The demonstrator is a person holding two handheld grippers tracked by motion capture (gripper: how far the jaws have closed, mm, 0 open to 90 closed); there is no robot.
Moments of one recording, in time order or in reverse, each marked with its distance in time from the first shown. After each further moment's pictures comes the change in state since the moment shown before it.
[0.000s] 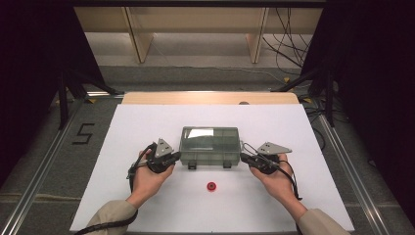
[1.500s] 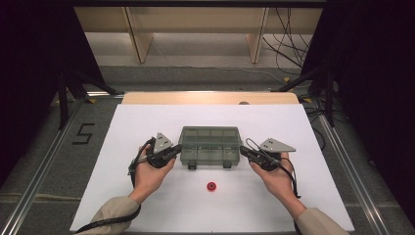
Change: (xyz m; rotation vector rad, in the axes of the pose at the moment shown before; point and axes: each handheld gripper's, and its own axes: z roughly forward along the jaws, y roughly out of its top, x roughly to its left) left arm 0.000 0.014 0.000 -0.134 0.020 -0.074; right arm -0.001 0.011 -0.002 -0.145 -0.009 -0.008
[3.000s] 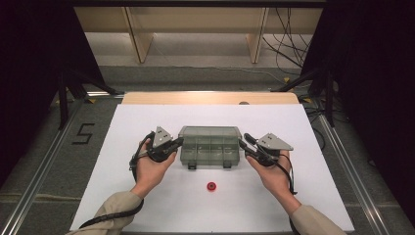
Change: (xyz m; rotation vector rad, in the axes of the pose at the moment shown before) left arm 0.004 0.013 0.003 -0.062 0.014 -0.015; right arm 0.000 0.013 0.007 -0.070 -0.156 -0.080
